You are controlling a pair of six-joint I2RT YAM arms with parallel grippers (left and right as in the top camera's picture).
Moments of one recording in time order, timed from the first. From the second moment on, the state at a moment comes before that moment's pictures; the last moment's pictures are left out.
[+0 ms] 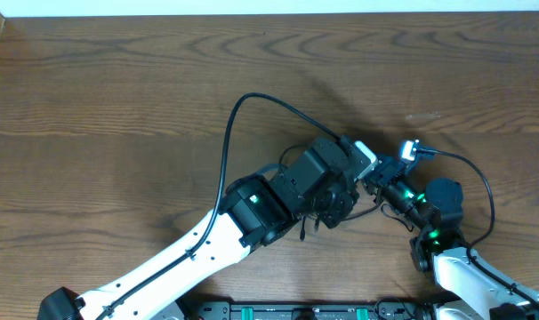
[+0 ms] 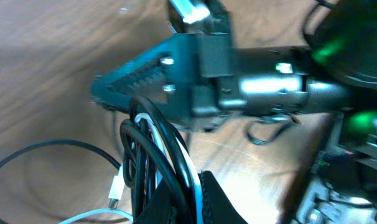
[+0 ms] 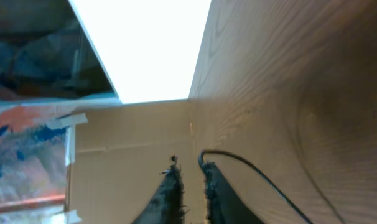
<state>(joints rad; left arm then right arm) -0.94 1.37 1.18 -0.58 0.17 -0.14 0.21 1.26 0.19 0.92 -0.51 1.48</state>
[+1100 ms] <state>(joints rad) -0.81 1.29 1.18 -0.49 0.23 -0.20 0.21 1.27 0.18 0.90 -0.85 1.00</state>
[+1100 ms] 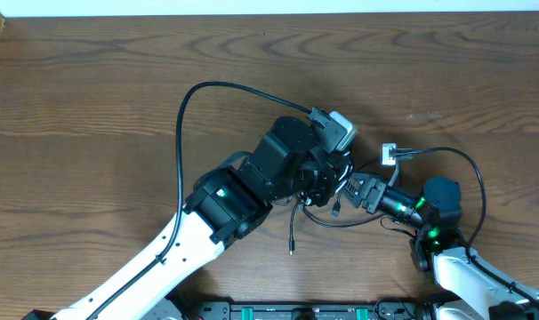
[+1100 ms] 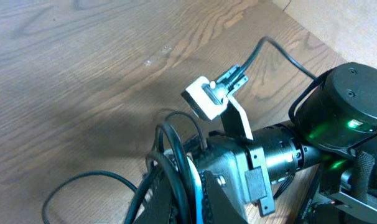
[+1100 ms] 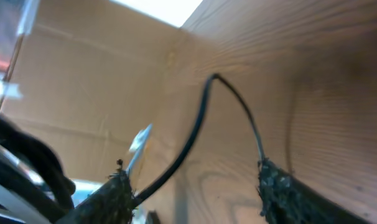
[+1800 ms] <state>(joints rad) -0.81 1.29 1.18 -0.50 0.18 -0.20 0.21 1.28 0.17 1.17 -1.12 1.07</state>
